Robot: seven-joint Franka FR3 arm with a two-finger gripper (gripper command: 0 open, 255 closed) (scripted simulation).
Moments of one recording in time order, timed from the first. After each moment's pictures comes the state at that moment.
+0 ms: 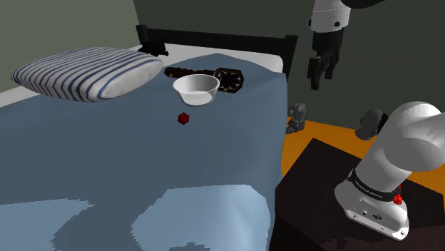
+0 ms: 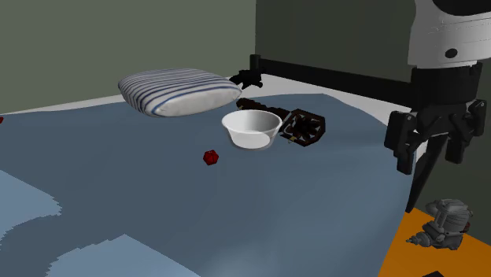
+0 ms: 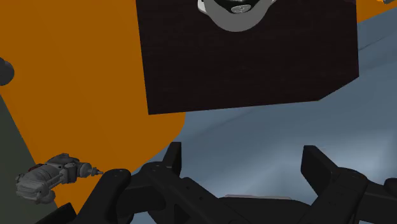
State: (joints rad) arm -0.01 -0.80 0.00 -2.45 -0.08 1.47 0.11
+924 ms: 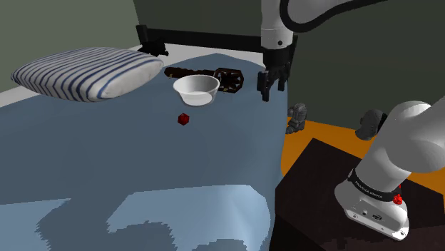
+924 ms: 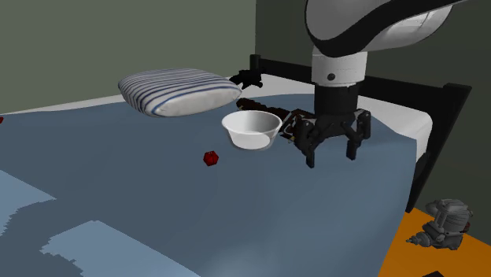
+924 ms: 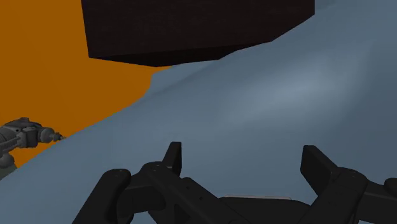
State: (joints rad) arm 0.06 -0.46 0.13 -2.33 0.03 1.76 0.25
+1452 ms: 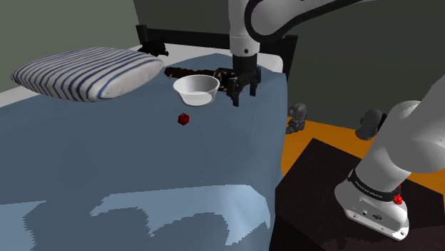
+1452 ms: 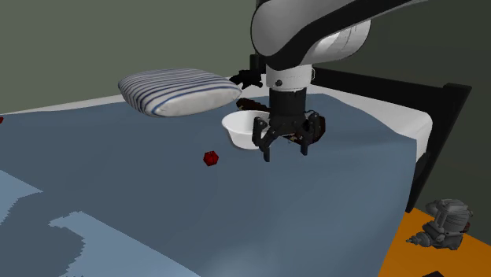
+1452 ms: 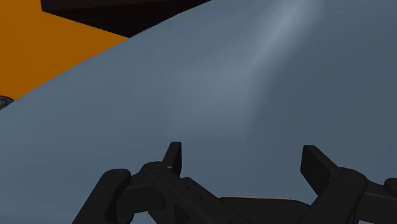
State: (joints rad) arm 0.09 -0.21 0.20 -2.17 0.03 1.89 0.33
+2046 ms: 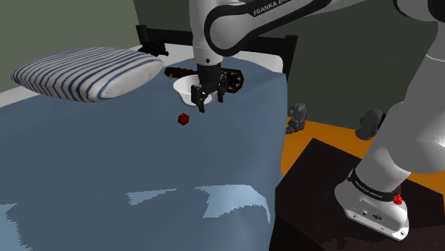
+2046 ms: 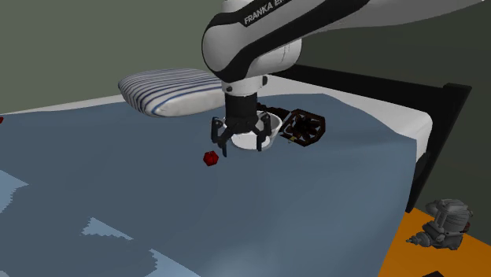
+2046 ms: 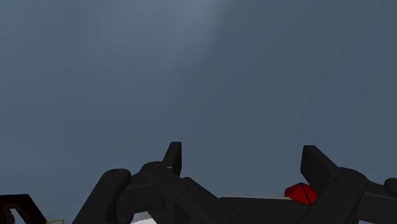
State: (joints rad) arm 0.14 0.09 0.26 -1.89 -0.03 1.97 0.44
